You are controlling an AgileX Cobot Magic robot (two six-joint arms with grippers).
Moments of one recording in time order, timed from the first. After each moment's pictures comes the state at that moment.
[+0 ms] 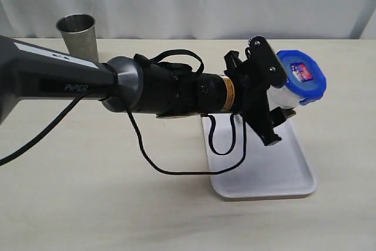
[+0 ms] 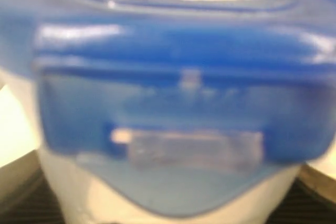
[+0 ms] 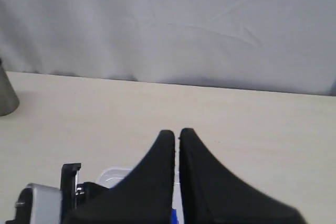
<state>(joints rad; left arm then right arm) -0.84 2.16 -1.41 0.85 -0.33 -0.40 0.20 1.05 -1.07 -0.10 0.53 0.15</state>
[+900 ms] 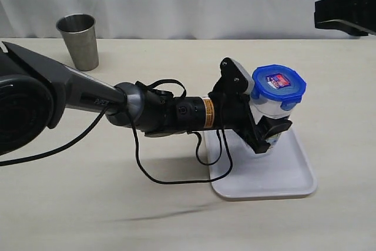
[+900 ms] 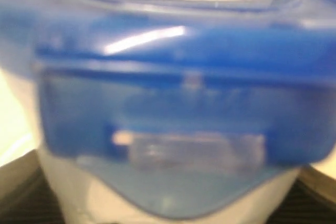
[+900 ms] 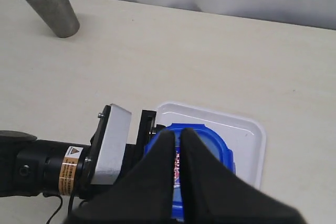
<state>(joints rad) -0.74 2.37 -1.41 0.83 -0.76 -0.55 0.16 1.18 -1.07 0.37 0.67 -0.32</state>
